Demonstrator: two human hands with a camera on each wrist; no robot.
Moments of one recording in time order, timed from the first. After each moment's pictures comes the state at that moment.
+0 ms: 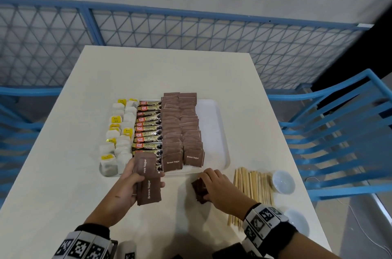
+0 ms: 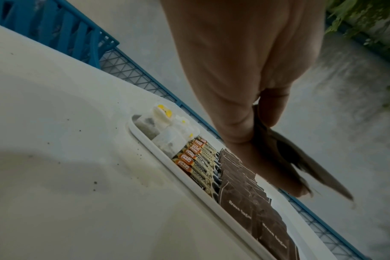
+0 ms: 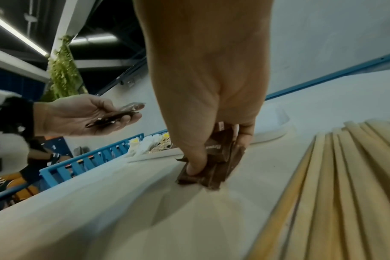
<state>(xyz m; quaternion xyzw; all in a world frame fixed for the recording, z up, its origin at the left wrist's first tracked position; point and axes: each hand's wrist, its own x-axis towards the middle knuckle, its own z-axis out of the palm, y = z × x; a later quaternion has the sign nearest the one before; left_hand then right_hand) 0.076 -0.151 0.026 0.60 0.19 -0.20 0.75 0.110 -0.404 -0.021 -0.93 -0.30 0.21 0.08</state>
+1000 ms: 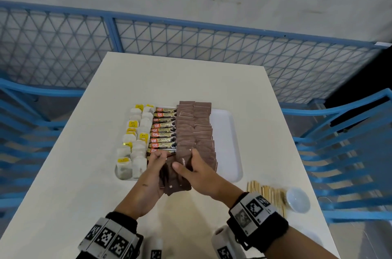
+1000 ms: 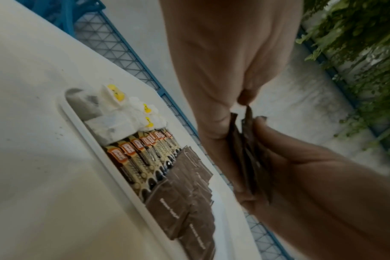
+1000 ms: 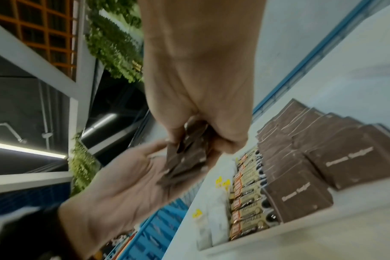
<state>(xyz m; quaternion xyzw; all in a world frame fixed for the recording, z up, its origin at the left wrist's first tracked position) 0.095 -0.171 0.050 0.51 0.20 -0.13 0.83 0.138 -0.309 0.056 -0.76 -0.11 0.31 0.57</state>
